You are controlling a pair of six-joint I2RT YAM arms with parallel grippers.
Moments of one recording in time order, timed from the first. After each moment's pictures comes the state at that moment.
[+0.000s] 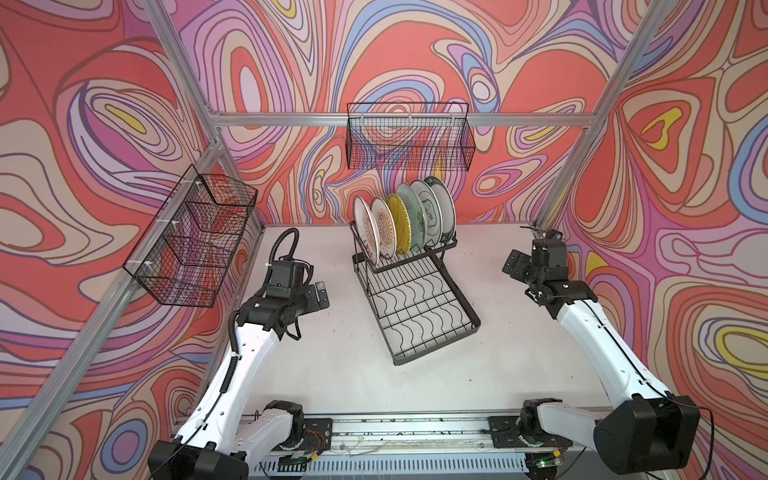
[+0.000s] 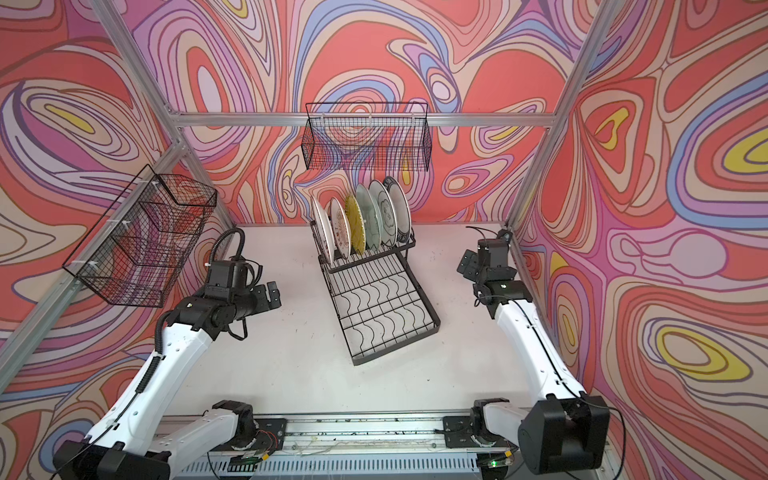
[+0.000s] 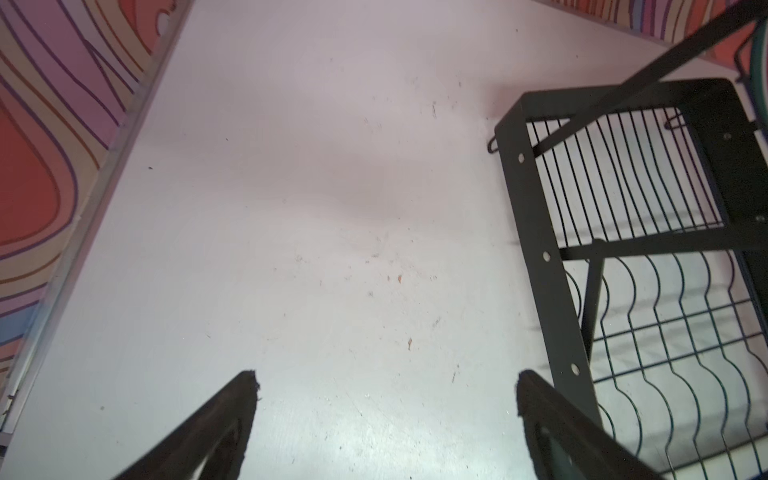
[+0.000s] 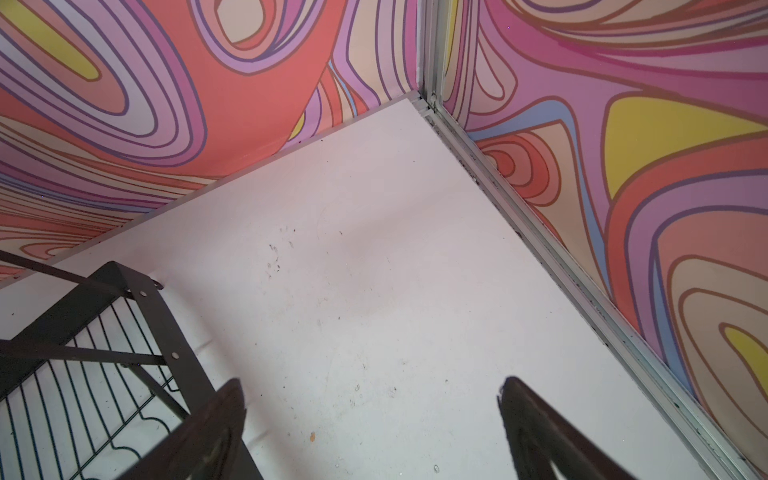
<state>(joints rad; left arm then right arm) -0.16 1.06 1.02 -0.82 -0.18 -0.41 0.03 1.21 1.04 -0.46 0.29 0.40</state>
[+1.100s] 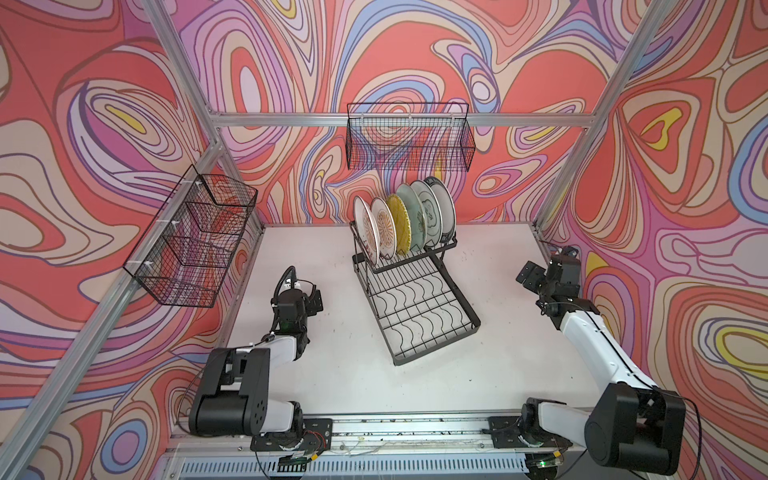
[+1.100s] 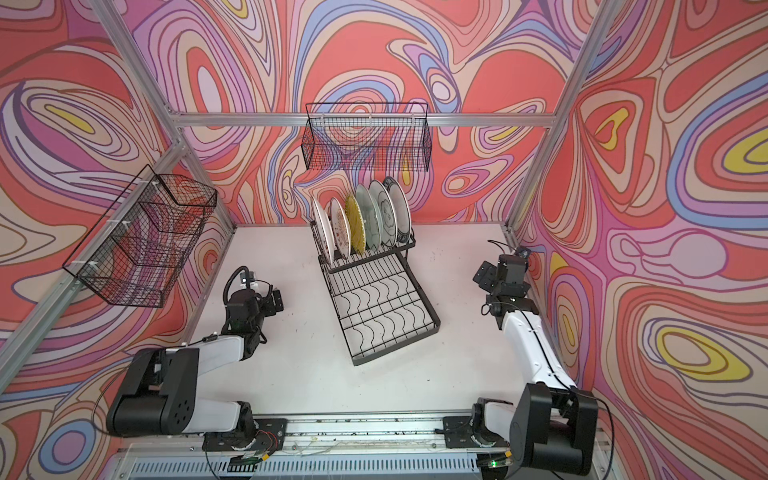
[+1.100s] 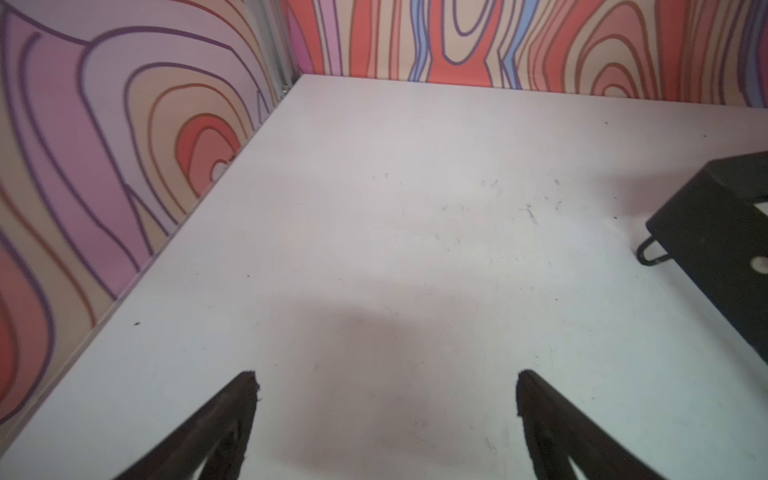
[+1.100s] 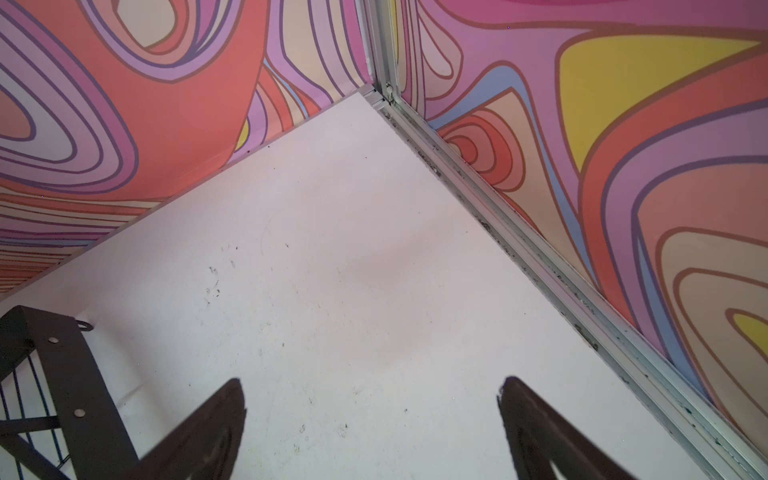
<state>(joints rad) 0.00 1.46 0.39 0.63 -0.17 -0.08 -0.16 1.21 0.82 -0.20 0.17 0.35</state>
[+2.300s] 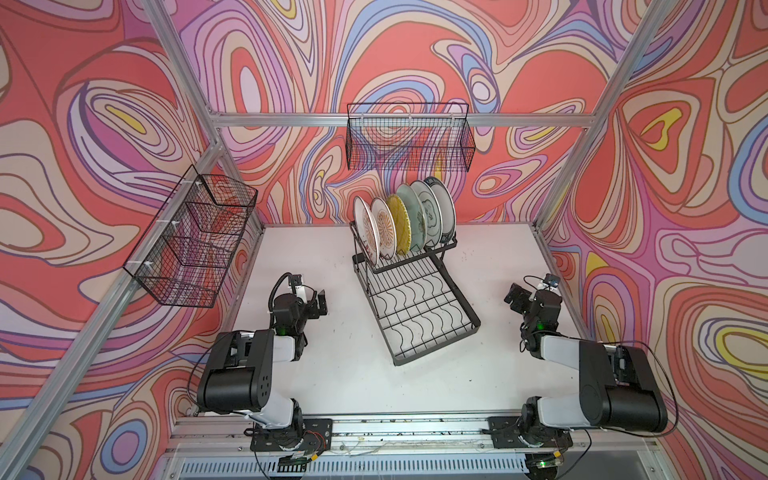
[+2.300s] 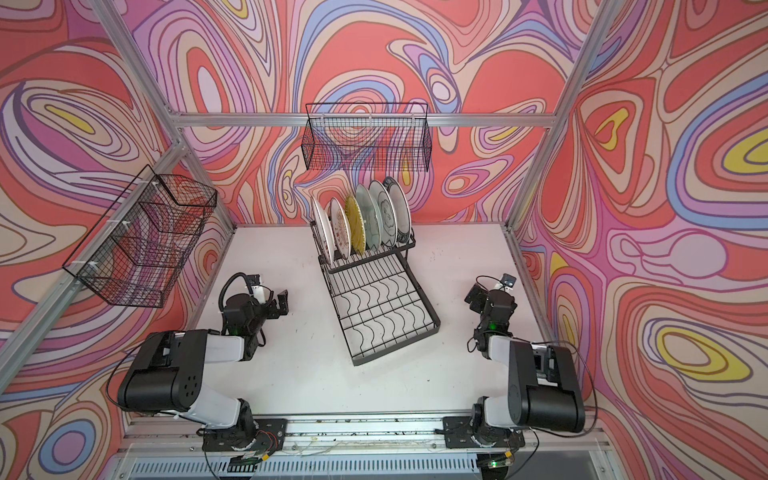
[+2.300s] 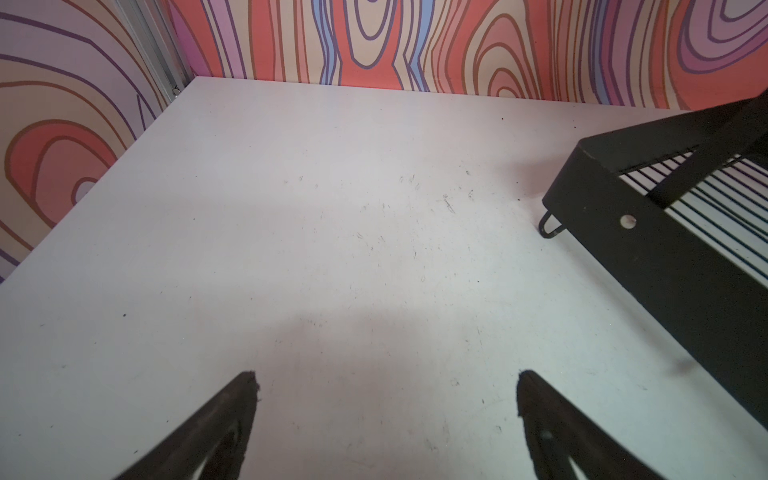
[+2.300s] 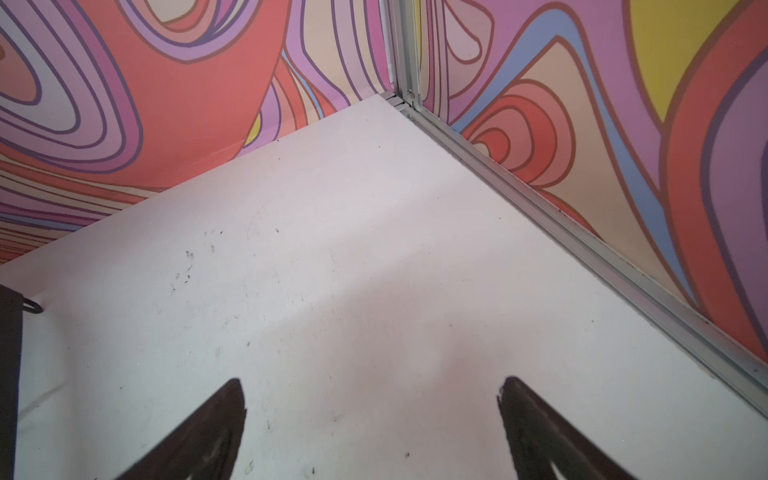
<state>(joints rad) 0.06 1.54 0.35 0.80 0.09 -0.06 -0.16 1.44 0.37 0.69 0.14 0.29</state>
